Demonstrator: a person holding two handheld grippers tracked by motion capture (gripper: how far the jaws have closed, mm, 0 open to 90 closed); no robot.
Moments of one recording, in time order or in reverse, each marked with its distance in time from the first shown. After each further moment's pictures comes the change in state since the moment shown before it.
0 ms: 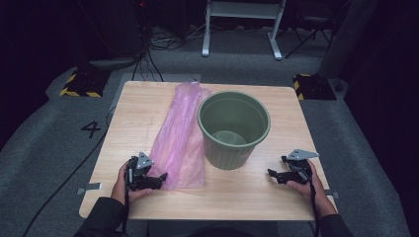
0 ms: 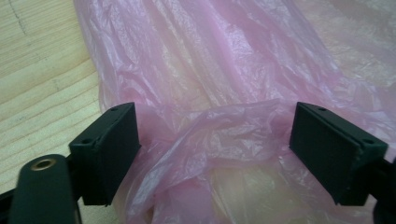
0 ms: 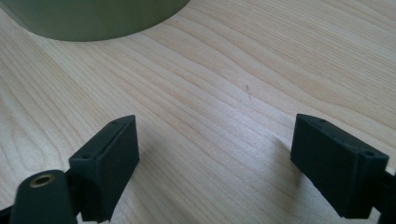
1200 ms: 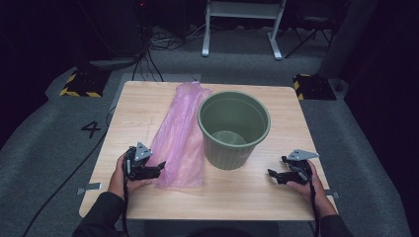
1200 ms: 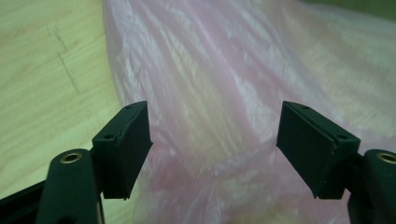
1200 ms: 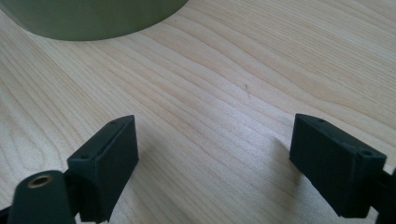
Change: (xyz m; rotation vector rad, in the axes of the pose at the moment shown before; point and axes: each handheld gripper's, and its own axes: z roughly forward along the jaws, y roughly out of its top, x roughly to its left) left arm 0.009 0.031 -0.013 -0.076 0.045 0.056; right arm 0.001 0.000 0.000 0.000 -0.007 0.002
